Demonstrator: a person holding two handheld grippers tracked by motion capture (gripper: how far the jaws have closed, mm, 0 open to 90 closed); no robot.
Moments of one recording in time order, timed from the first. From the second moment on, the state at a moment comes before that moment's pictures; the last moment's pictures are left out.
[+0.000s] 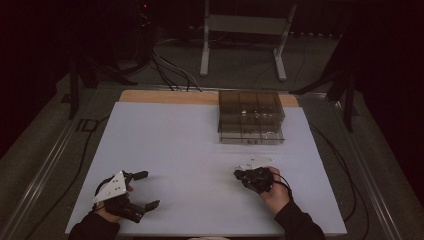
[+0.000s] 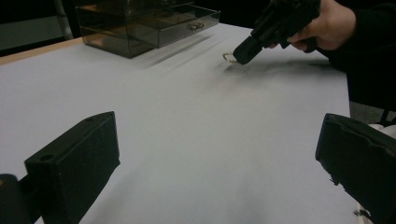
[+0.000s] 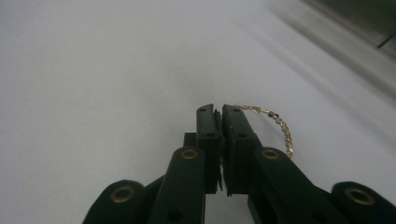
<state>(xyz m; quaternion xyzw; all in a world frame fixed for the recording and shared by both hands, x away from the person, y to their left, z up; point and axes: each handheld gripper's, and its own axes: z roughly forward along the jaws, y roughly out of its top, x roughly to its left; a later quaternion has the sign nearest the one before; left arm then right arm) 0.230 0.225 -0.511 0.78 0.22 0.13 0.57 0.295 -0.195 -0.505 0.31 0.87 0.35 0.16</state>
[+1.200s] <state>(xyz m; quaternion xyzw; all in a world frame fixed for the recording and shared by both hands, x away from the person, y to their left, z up) 0.231 0.225 -0.511 0.78 0.22 0.13 0.57 0.325 -0.223 -0.427 0.33 0.84 0.38 0.21</state>
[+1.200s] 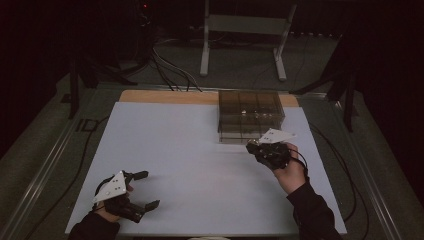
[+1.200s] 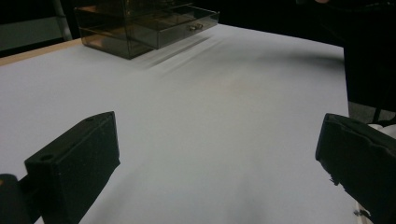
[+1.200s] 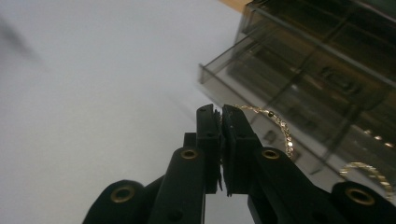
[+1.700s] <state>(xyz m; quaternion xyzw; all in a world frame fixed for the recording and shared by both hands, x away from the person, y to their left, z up) 0.231 0.225 -0.511 0.78 0.22 0.13 0.57 0.350 -0.245 -0.409 0.35 0.83 0.38 0.22</state>
